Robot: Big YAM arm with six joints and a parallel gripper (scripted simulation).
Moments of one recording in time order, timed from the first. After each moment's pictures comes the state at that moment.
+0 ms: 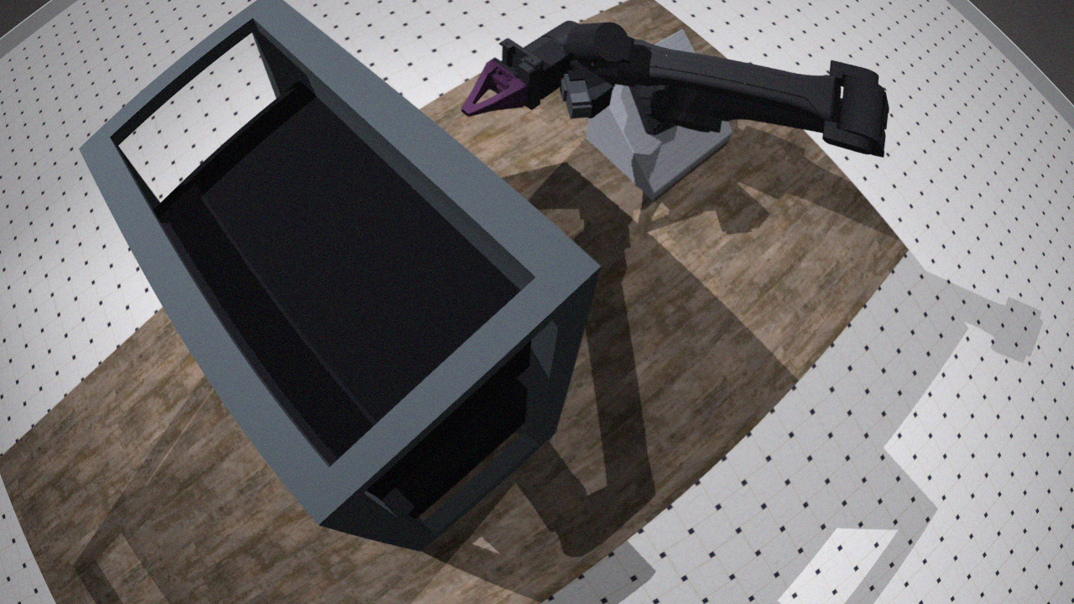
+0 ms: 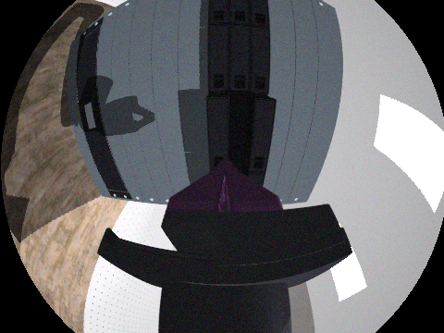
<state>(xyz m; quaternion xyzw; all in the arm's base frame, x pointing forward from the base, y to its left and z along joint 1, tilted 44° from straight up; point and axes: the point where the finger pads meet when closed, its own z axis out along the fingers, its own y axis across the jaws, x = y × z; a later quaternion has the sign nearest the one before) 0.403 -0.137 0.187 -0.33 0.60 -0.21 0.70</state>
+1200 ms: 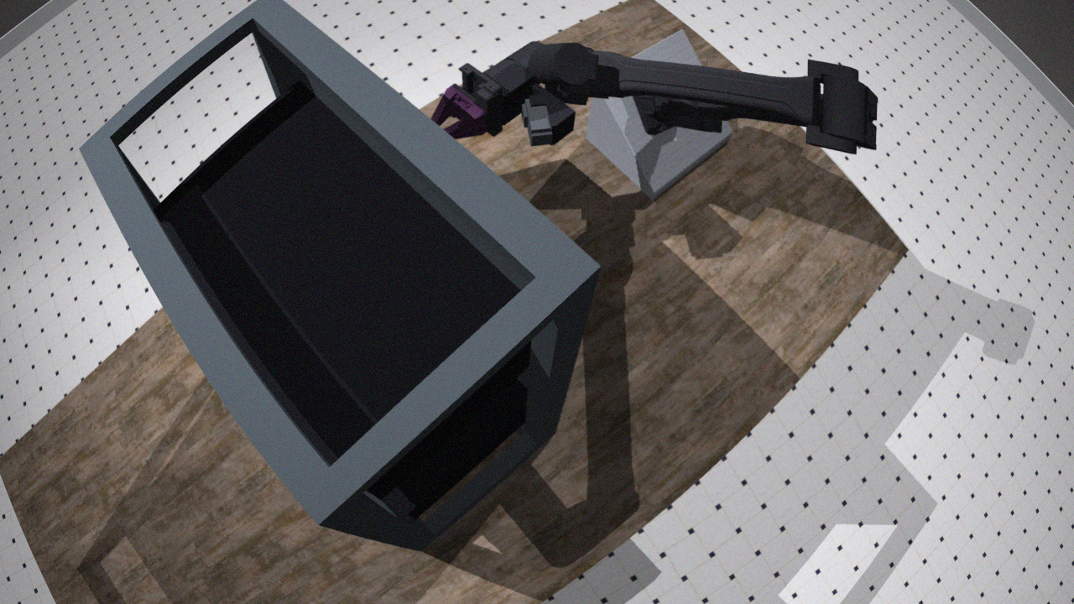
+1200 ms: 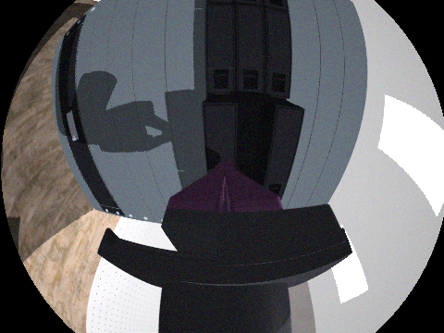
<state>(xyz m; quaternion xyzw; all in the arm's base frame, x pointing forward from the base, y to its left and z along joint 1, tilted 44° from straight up) 0.465 -0.124 0.184 -0.33 0.60 -0.21 0.69</state>
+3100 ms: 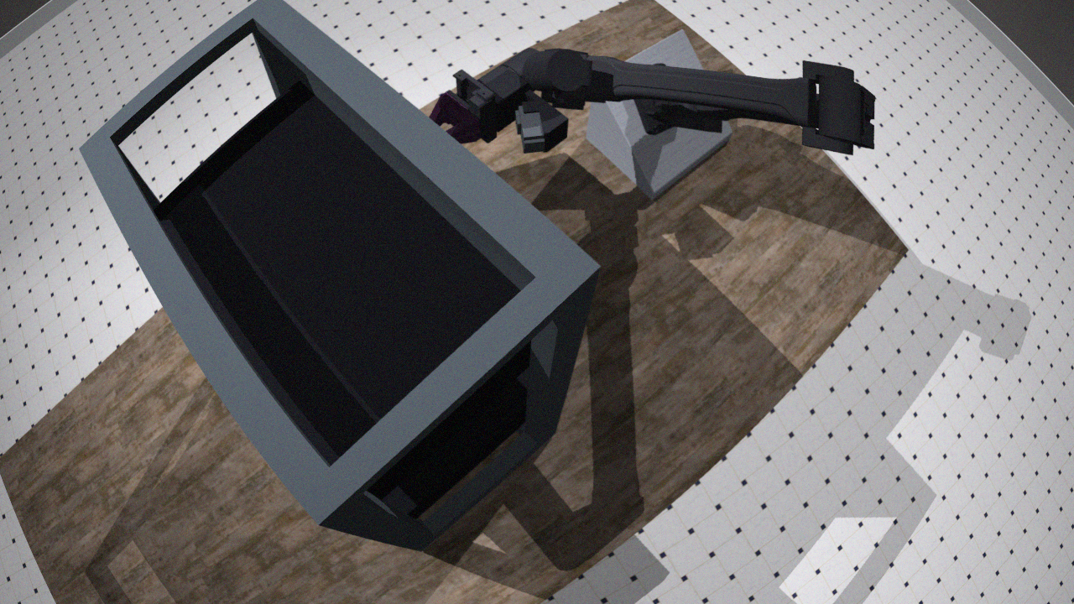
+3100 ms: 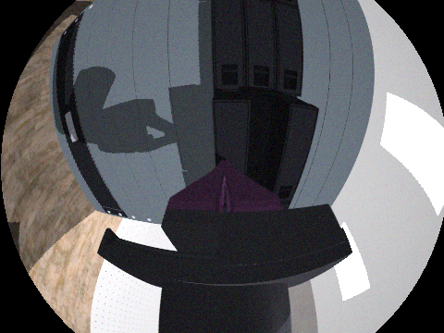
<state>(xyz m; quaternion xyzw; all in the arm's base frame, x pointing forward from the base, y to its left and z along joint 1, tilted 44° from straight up) 0.473 -0.118 0.175 -0.33 0.61 -0.21 0.69</state>
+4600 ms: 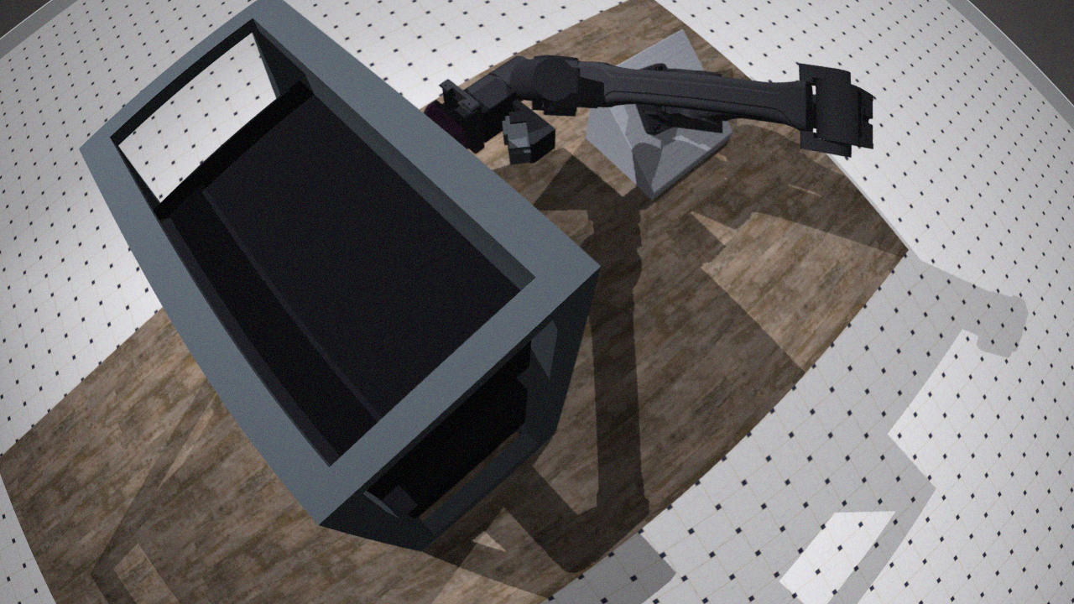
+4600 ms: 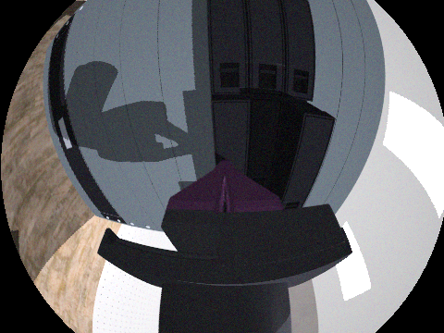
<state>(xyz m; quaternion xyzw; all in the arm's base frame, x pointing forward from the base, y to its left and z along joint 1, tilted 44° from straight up) 0.495 -0.114 0.177 -0.33 0.62 -0.20 0.68</state>
